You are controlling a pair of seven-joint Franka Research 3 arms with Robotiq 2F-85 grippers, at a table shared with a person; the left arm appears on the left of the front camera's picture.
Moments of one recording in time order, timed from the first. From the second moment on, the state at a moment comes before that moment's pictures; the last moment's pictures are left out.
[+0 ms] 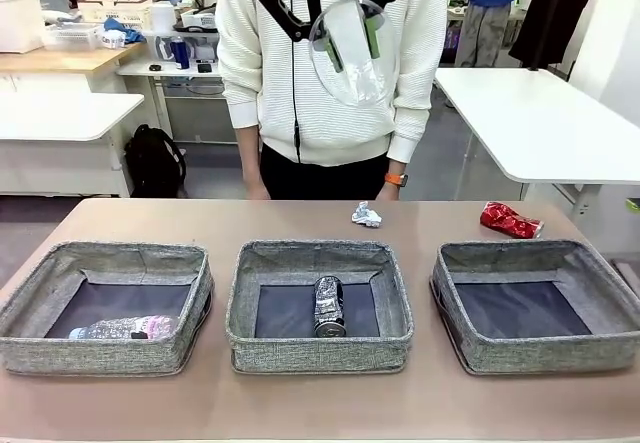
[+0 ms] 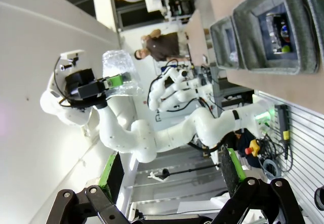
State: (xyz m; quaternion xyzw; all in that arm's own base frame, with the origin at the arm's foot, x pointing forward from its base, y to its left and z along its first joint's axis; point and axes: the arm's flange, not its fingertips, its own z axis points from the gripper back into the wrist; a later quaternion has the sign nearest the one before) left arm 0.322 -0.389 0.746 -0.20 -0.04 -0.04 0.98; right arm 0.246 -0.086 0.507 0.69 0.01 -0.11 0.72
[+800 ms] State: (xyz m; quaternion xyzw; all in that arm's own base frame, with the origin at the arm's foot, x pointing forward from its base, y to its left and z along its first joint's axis) left arm 0.322 -0.389 0.746 -0.19 -0.04 -0.04 0.98; right arm 0.246 -0.086 0.507 0.69 0.01 -0.11 0.72
